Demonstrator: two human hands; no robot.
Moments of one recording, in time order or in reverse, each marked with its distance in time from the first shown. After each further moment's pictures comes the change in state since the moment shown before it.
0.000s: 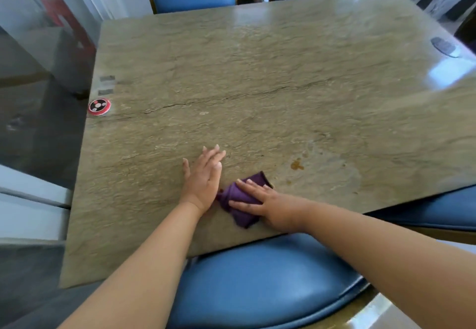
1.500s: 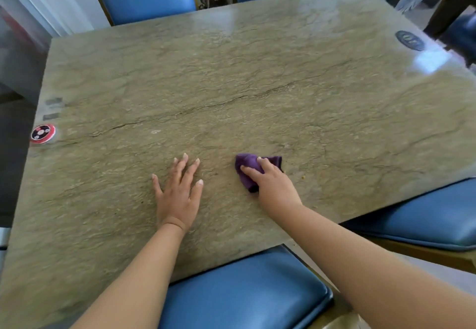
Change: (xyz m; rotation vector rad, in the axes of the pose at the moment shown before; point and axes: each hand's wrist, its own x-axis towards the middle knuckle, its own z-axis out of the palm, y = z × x) left_hand 0.024 0.040 0.053 0.394 0.080 -0.062; right_hand -0.027 0.088 -0.013 0.293 0.507 0.530
